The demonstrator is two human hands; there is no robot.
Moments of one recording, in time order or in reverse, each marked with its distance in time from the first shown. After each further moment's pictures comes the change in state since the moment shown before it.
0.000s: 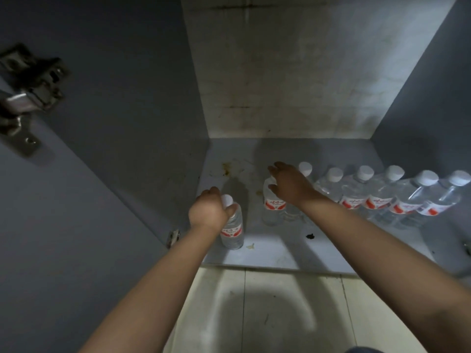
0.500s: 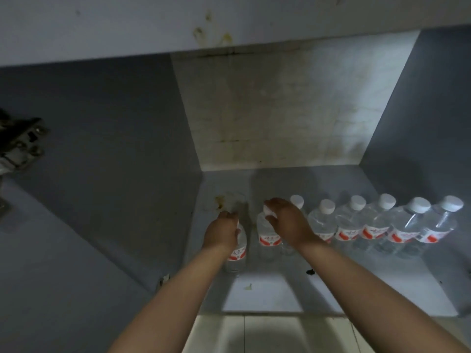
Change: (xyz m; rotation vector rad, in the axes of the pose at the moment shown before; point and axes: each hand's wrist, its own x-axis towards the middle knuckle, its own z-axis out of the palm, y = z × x) left_hand 0.043 0.035 0.010 0.077 -0.142 0.314; right_hand -0.002 0.016 0.015 0.213 0.148 0.025
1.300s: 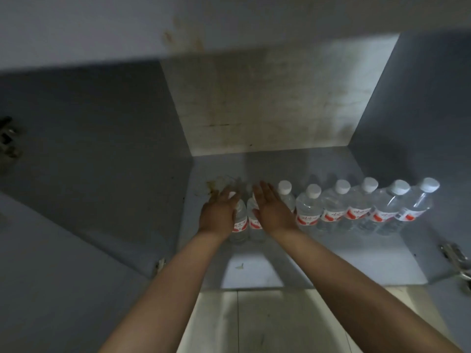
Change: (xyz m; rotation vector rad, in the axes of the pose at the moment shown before) left_hand 0.007 0.007 0.003 0.009 0.028 0.068; right_hand -0.016 -0.021 0.000 -0.082 -0.088 0.098
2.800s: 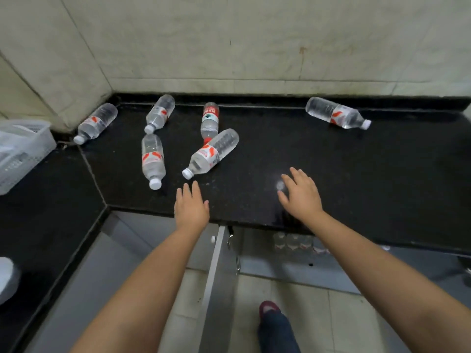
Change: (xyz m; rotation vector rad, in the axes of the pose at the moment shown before) left_hand -0.253 -0.052 -0.509 -0.151 0.218 -0.572; right_hand -0.119 -0.255 -0.442 -0.013 0.134 -0.043
